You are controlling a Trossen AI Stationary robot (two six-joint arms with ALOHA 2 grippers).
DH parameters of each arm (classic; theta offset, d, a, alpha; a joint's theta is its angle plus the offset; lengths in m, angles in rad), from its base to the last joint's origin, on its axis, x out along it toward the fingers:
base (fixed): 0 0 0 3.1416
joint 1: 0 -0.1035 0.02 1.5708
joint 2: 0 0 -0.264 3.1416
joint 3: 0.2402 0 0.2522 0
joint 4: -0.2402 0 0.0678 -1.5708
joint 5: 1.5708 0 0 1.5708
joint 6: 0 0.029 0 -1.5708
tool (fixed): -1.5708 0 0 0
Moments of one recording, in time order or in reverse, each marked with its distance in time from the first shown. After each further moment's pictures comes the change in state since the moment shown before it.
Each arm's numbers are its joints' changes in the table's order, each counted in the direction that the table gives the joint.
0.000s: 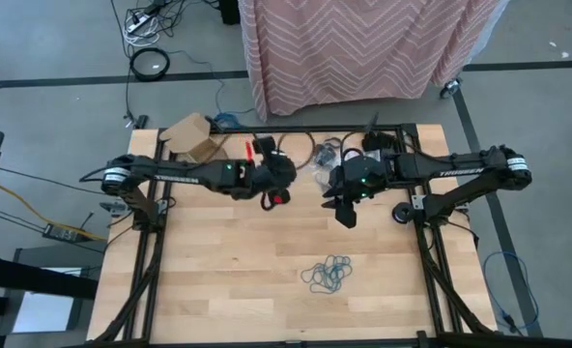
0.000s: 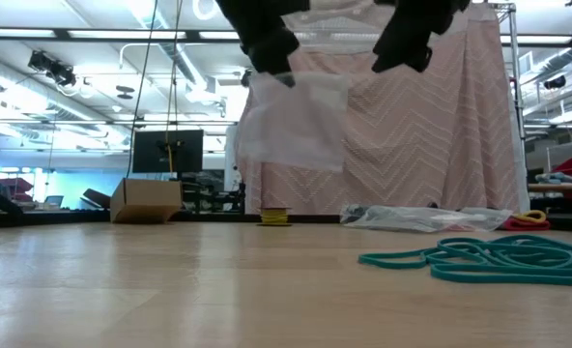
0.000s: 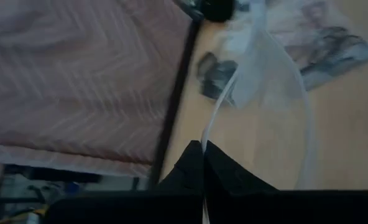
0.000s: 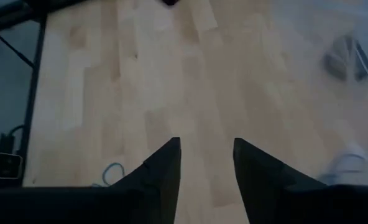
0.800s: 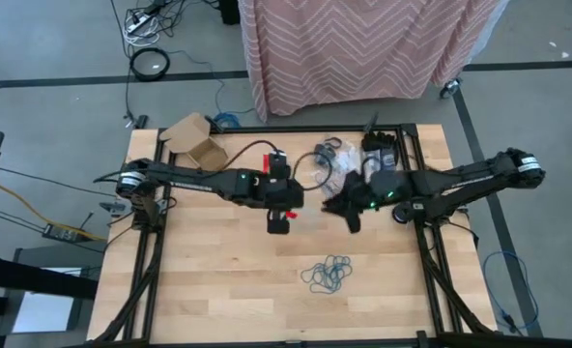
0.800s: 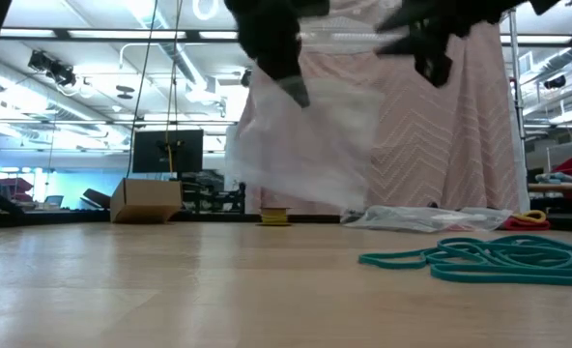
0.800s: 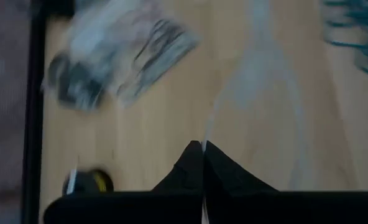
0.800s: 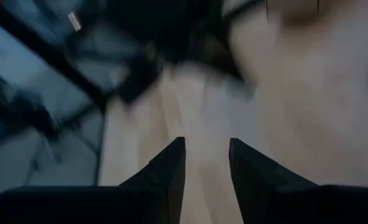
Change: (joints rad) left arm 0.061 0.122 0.135 -0.220 -0.431 -0.076; right arm -0.099 -0.194 -0.343 0.529 -0.107 0.312
